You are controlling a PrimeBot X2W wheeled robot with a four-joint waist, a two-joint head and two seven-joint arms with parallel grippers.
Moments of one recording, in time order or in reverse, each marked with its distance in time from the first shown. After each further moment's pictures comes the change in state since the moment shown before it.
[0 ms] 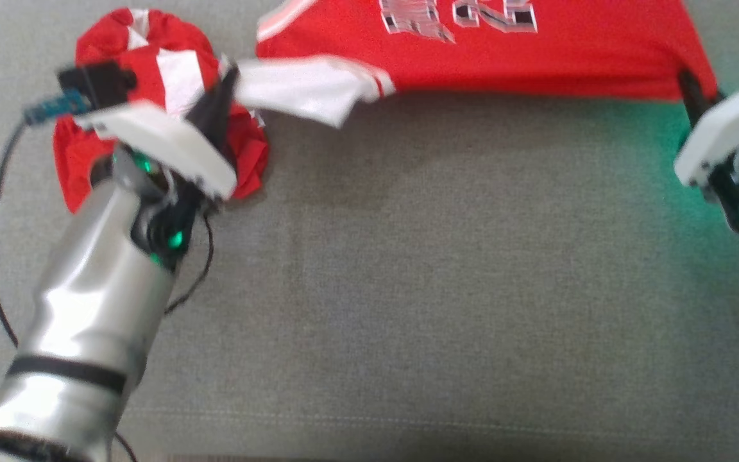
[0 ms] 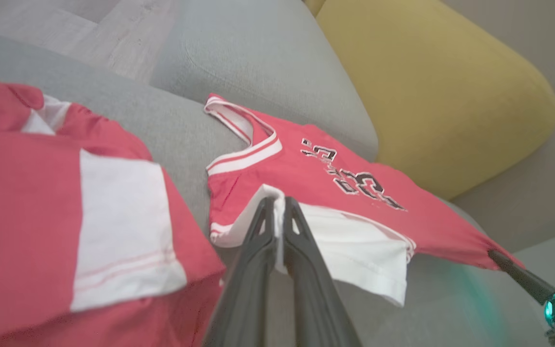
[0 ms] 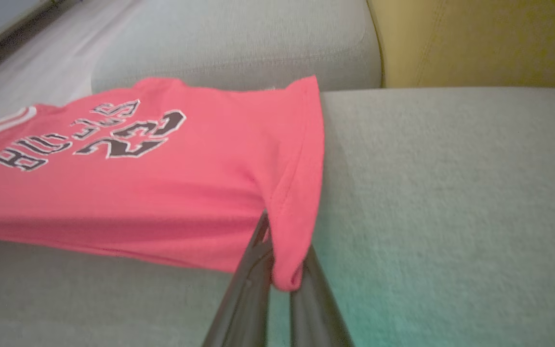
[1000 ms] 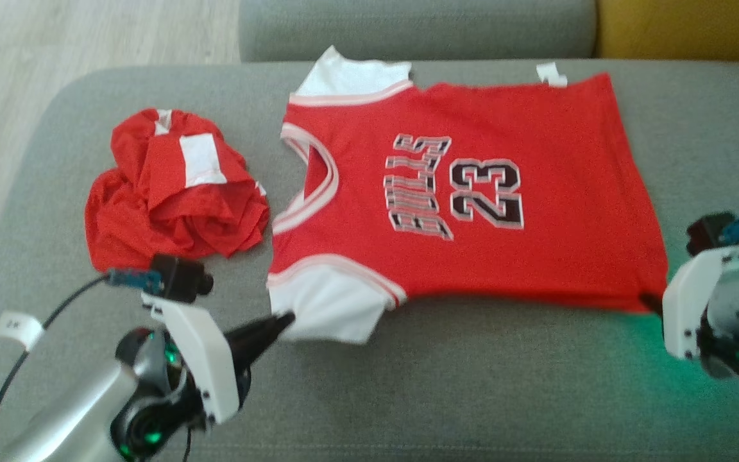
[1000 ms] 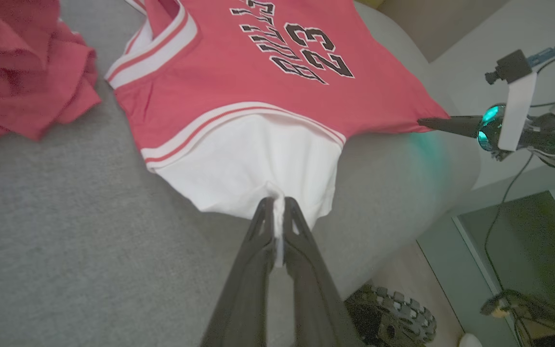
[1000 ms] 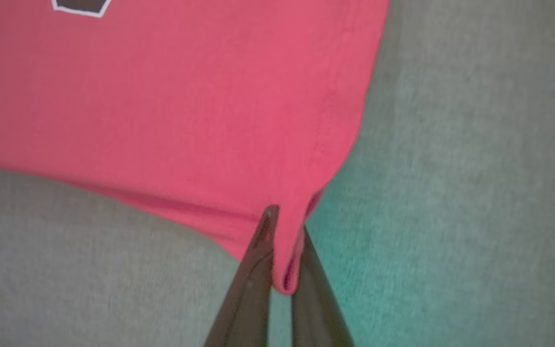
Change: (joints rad) left arm 0.465 0.338 -0.273 -0.563 -0.125 0.018 0.314; right arm 0.316 -0.191 0.382 -0.191 0.269 0.000 0.364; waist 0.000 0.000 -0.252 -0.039
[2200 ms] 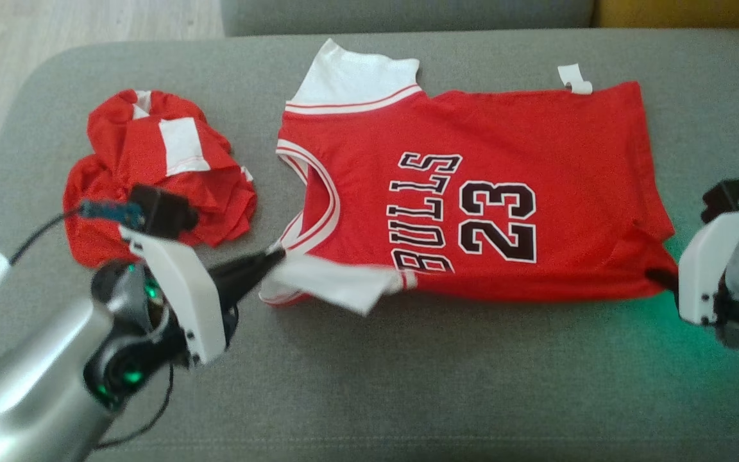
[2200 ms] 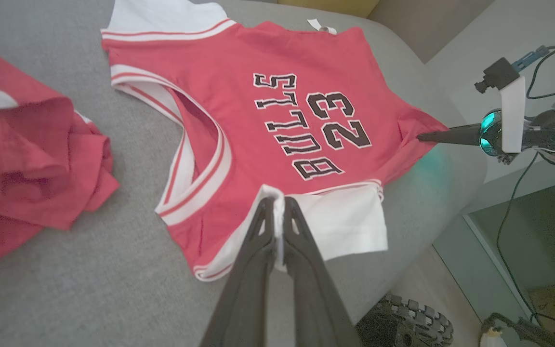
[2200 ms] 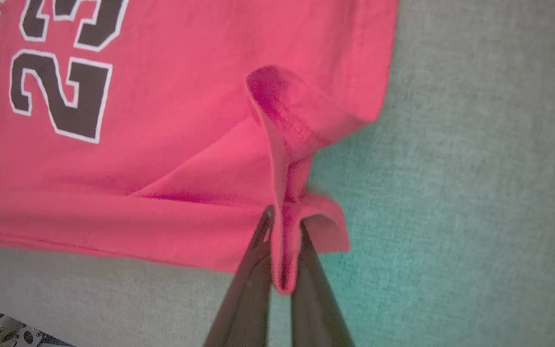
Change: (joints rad) left arm -0.120 0.056 0.018 -0.098 -0.002 0.044 0.069; right arm -0.002 -0.035 -0.125 -0.121 0.035 0.000 0.208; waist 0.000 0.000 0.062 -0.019
